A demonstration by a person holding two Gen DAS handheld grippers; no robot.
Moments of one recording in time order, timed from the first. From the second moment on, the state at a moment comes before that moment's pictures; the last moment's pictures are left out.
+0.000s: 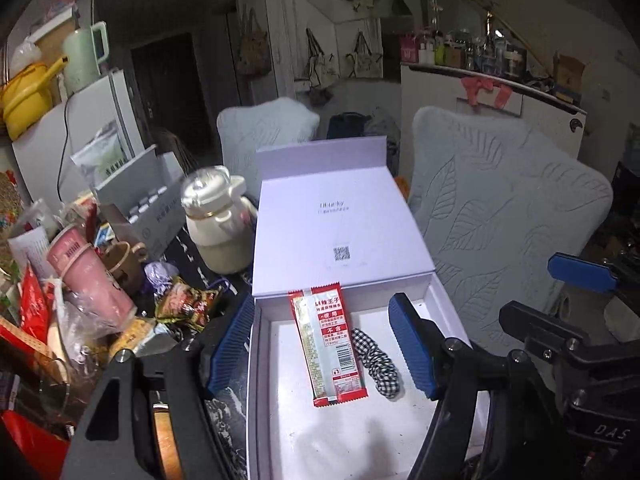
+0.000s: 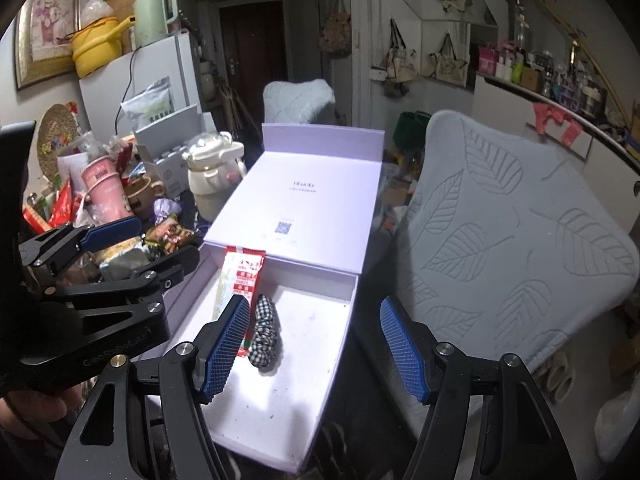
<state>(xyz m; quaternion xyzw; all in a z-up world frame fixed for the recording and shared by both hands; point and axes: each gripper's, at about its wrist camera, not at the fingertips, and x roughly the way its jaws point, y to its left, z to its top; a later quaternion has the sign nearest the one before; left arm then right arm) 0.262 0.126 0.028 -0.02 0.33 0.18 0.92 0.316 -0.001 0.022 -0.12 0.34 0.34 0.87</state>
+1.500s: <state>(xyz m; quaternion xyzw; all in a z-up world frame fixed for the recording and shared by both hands) 0.069 0.022 0.067 -0.05 0.28 0.11 0.95 0.133 -0.142 0.076 -0.08 0.24 0.32 0.91</state>
